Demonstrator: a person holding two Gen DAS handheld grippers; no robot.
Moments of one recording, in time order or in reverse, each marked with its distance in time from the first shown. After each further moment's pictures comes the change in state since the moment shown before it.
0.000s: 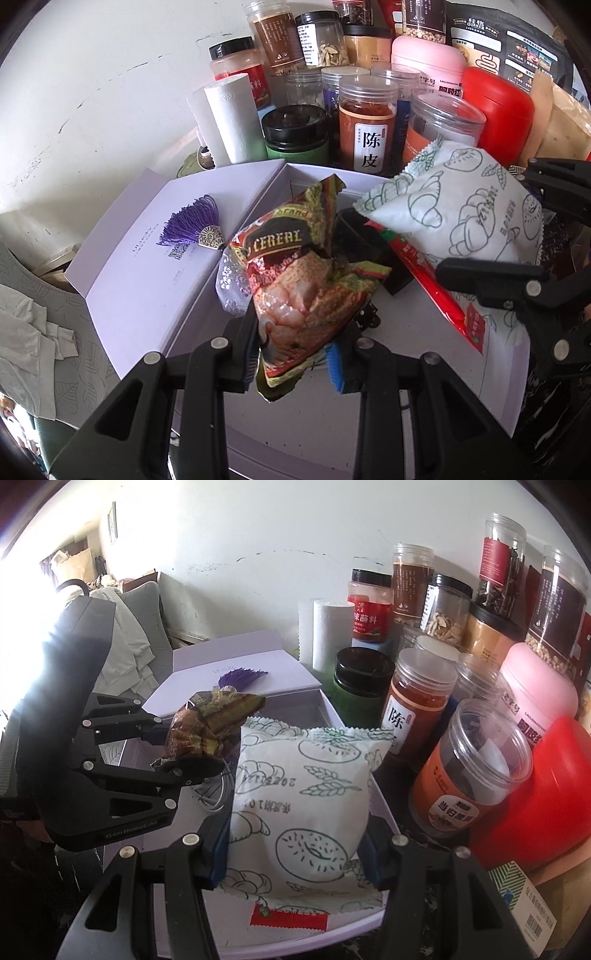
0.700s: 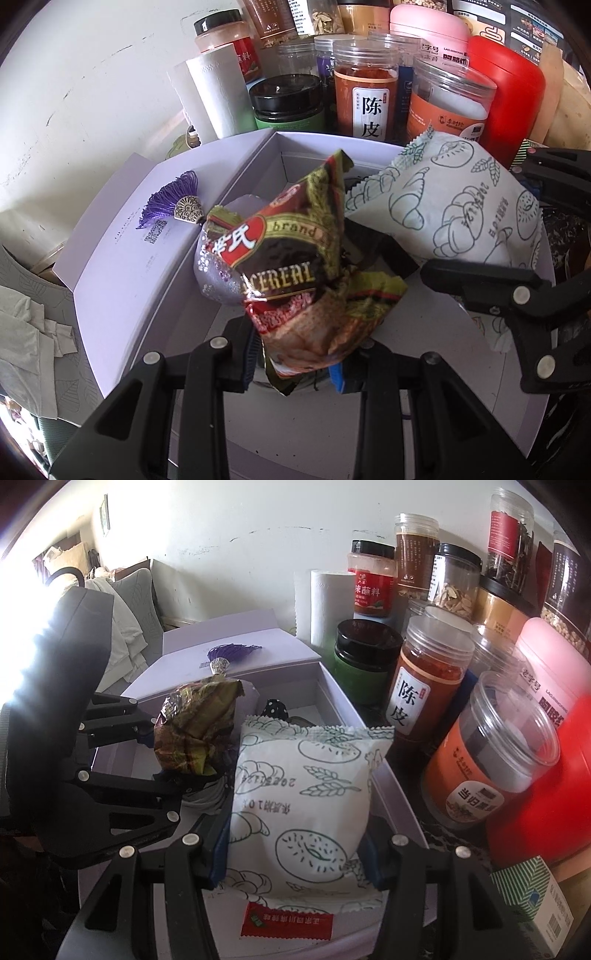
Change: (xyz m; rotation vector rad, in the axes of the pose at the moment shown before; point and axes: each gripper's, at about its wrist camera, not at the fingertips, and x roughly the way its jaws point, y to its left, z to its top) left arm 0.030 -0.008 -0.008 0.022 0.063 0.010; right arm 0.028 -0.001 -0.004 0.008 0.053 -0.015
